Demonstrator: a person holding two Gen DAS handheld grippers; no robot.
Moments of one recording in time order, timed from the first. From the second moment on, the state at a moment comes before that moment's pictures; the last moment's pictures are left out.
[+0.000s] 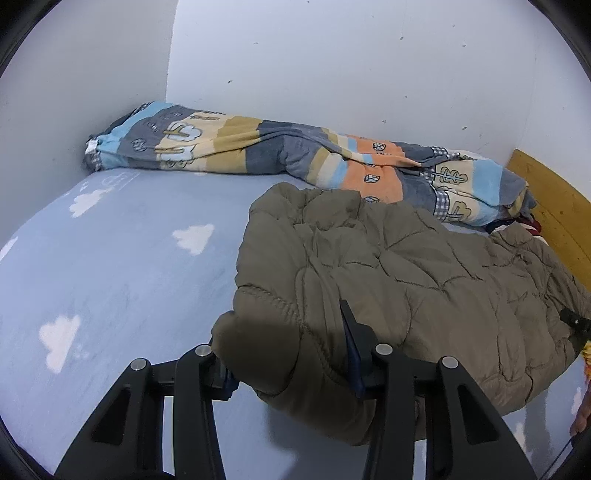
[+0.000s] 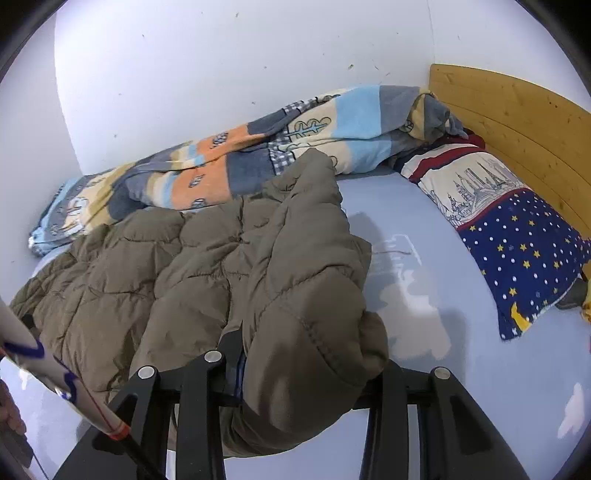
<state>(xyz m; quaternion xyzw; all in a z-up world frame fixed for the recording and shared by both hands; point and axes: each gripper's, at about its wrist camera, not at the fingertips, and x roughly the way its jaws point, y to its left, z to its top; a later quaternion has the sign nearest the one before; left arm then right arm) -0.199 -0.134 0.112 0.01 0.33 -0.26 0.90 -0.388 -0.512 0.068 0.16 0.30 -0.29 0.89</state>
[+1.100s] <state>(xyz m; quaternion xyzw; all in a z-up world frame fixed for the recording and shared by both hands) -0.299 -0.178 0.124 0.07 0.30 -0.36 0.88 -0.482 -0.516 0.047 0.30 0.29 -0.29 0.86</state>
